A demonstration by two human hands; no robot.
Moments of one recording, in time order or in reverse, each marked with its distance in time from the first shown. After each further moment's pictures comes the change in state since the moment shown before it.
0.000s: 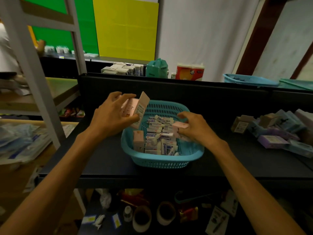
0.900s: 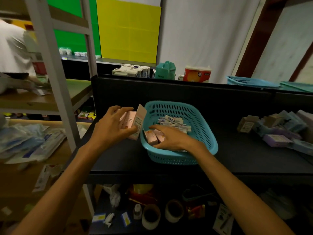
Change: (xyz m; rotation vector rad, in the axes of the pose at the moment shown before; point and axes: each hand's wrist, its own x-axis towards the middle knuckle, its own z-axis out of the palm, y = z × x) left_hand -0.039 -0.058 -0.007 -0.083 -0.050 -0.033; right_hand 0.005 -0.071 0.080 -0.185 -0.399 -0.094
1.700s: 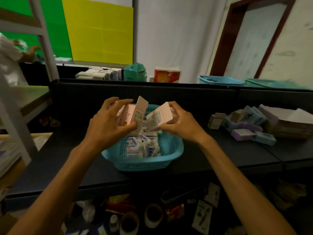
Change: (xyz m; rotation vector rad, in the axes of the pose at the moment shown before) left_hand 0.021 0.105 0.023 -0.088 0.075 0.168; right_hand -0.082 0.063 -0.083 0.521 0.453 0.014
